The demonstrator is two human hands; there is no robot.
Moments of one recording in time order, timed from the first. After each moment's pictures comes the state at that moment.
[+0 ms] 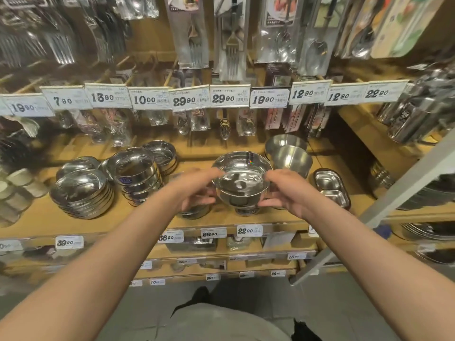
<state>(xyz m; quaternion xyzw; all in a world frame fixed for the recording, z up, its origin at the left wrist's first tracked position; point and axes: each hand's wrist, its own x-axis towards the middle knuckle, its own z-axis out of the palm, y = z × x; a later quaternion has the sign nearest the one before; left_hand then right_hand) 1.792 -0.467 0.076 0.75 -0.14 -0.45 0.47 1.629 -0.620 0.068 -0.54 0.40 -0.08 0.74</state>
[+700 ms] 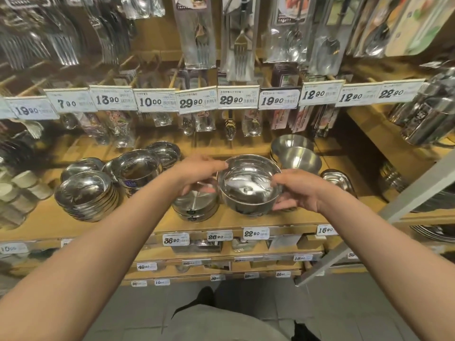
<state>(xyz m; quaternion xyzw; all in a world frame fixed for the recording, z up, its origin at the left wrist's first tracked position) 1.823 -0.479 0.096 0.77 -0.23 -0.44 0.40 1.642 -0.645 0.068 -0.59 0.42 0.03 0.69</state>
